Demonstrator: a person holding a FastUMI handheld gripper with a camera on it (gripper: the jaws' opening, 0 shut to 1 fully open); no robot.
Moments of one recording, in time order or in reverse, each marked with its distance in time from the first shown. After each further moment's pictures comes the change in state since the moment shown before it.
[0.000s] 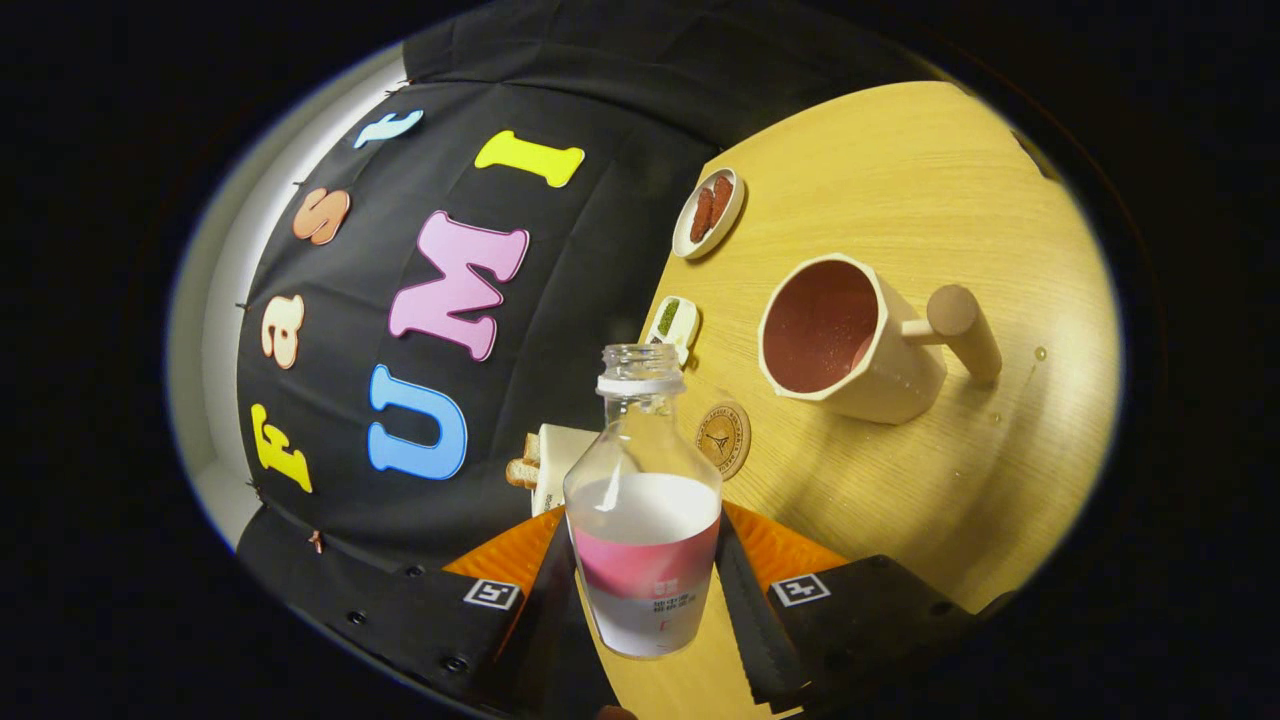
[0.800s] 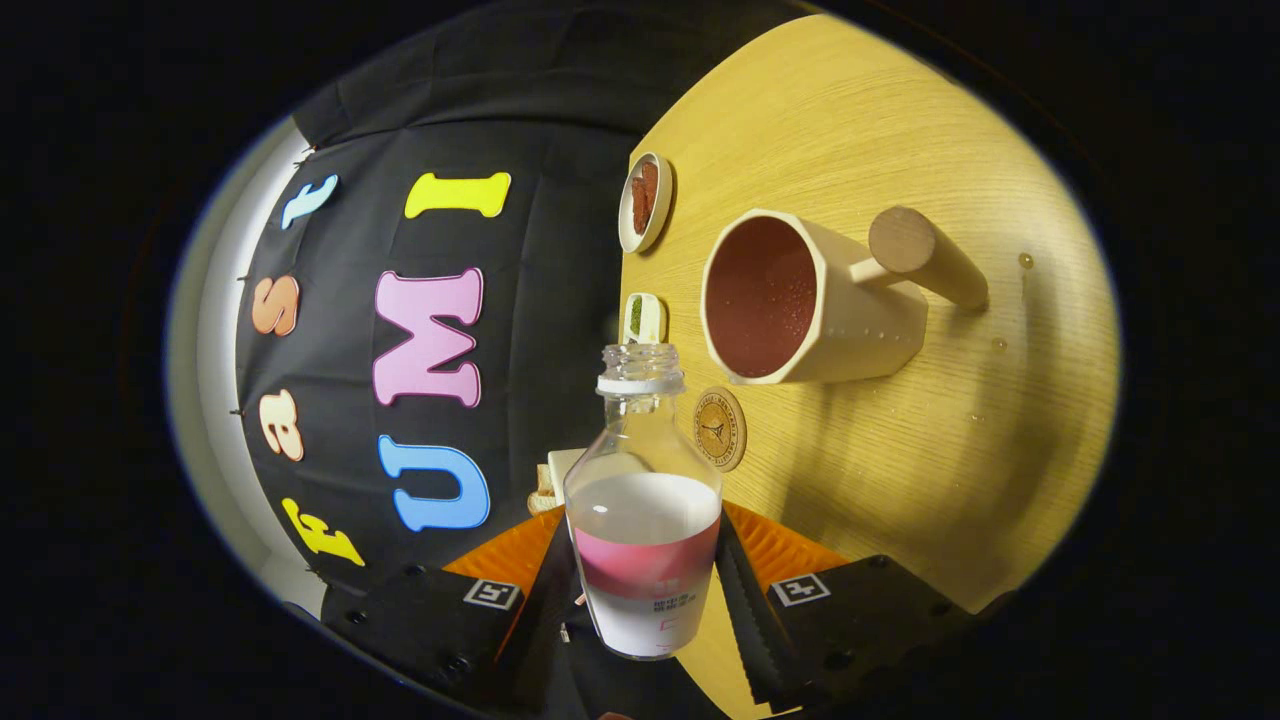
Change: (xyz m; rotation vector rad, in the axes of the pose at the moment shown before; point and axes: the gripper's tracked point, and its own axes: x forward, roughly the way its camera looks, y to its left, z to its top) arm 0.011 -0.006 0.011 0.275 -0.007 -0.011
